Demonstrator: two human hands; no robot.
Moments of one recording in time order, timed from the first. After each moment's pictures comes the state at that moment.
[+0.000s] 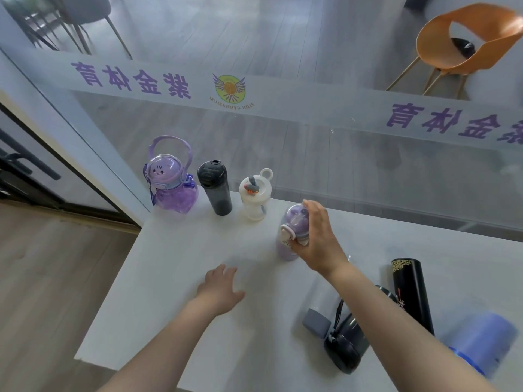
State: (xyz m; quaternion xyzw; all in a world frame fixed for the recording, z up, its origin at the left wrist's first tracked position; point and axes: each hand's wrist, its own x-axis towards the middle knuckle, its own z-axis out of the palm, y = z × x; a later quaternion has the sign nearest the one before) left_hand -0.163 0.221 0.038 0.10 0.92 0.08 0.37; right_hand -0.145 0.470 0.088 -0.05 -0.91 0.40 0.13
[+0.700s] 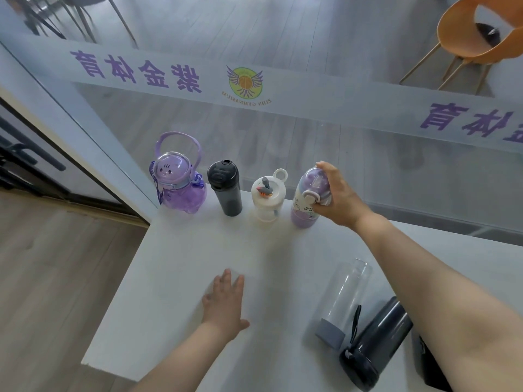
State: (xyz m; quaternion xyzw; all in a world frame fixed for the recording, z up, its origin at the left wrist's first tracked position) left_hand -0.146 0.210 0.007 0.15 0.93 -0.04 0.33; right_hand -0.245 0.528 0.103 -0.02 -0.91 0.41 0.02
